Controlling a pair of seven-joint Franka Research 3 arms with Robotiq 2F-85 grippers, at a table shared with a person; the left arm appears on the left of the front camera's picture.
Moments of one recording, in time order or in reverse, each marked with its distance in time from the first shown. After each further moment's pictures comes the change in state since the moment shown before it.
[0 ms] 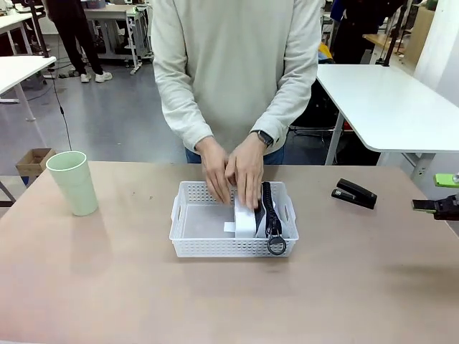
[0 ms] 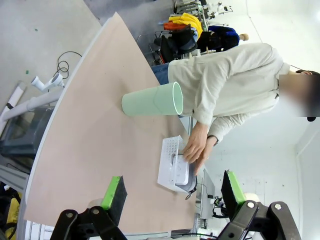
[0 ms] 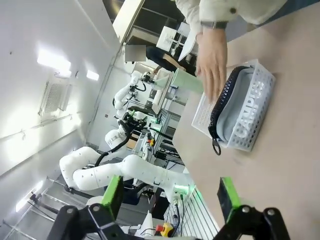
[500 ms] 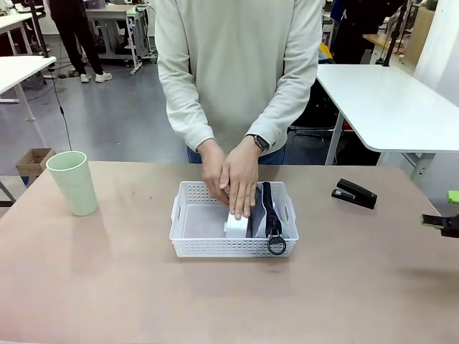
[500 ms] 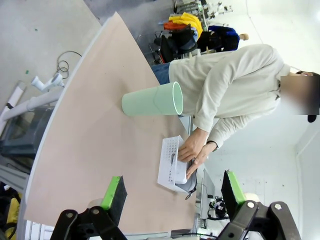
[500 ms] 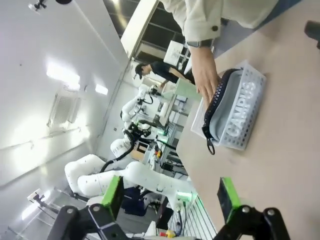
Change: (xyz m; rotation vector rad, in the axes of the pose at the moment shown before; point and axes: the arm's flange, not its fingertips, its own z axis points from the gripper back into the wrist) left arm 0.000 0.000 0.000 0.000 0.000 0.000; right arm -0.021 -0.032 0.018 0.045 -0.061 -0.022
